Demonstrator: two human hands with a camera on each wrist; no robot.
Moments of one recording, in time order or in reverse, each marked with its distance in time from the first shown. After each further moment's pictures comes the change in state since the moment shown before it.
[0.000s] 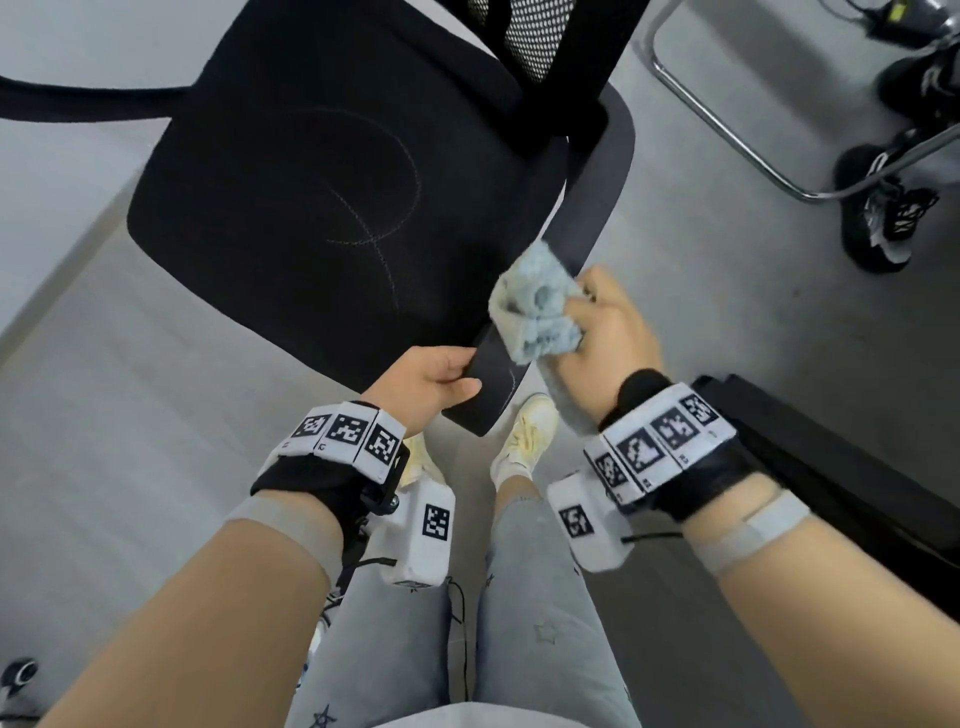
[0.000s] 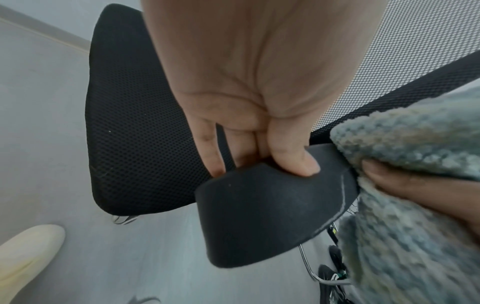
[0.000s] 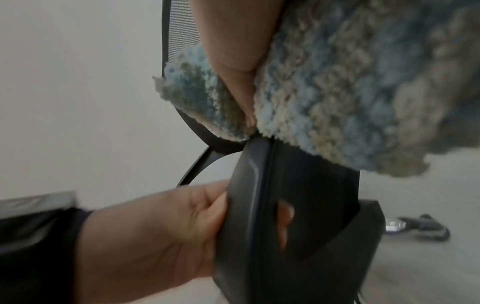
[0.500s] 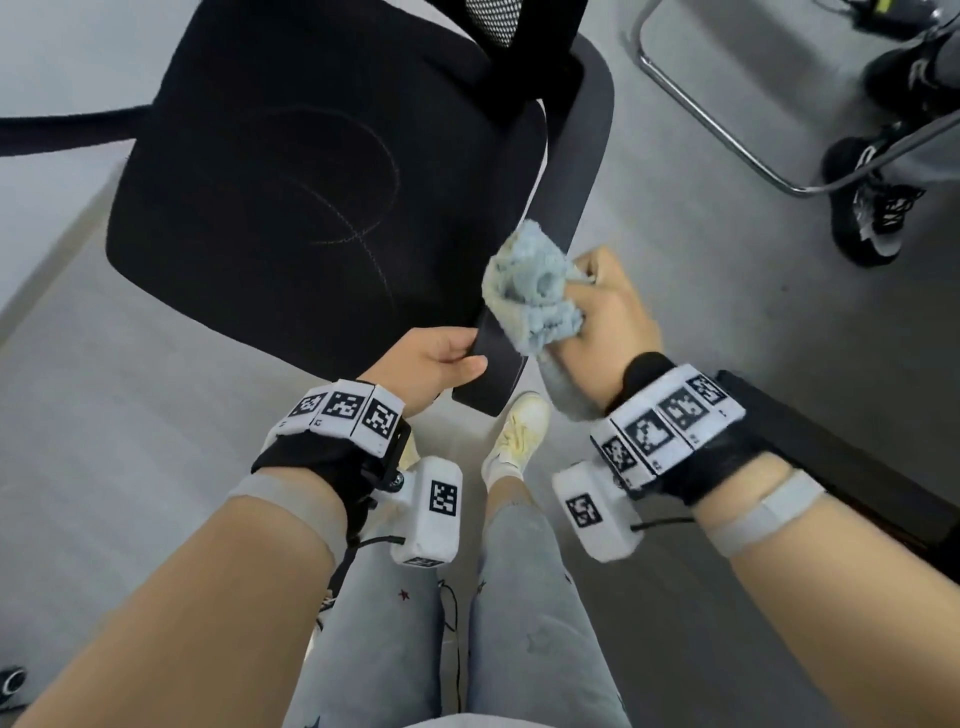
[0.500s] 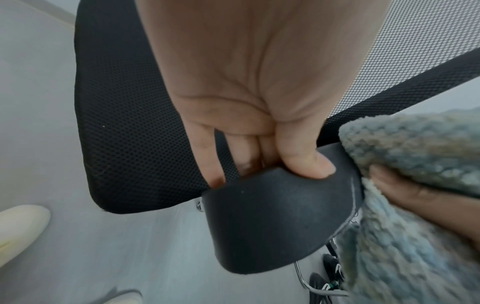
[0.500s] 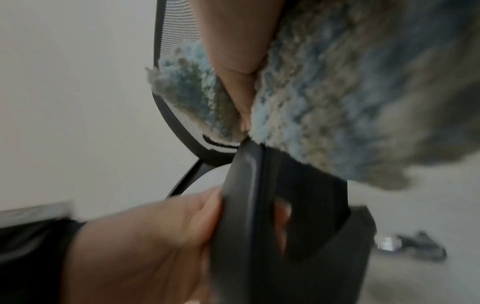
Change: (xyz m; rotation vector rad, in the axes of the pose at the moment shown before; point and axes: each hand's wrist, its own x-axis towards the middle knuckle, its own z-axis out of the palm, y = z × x) left_hand 0.020 0.018 0.009 -0.023 -0.032 0.011; right_hand 0.013 0.016 -0.012 0.043 -0.020 0.007
